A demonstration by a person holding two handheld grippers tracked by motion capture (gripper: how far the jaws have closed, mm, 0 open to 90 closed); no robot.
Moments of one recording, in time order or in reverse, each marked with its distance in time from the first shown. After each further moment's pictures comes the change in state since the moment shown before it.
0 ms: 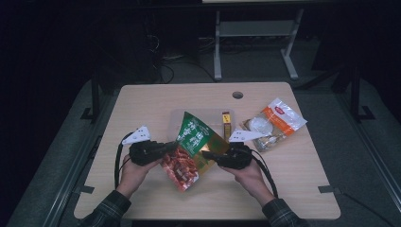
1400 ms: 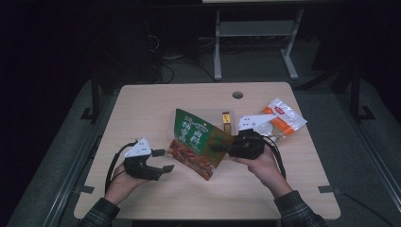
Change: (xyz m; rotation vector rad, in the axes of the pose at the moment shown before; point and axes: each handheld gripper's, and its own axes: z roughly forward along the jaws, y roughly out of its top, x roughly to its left) left arm -0.015 -0.025 -0.014 0.233 0.047 0.118; right arm 0.014 0.057 -0.042 0.076 0.130 -0.099
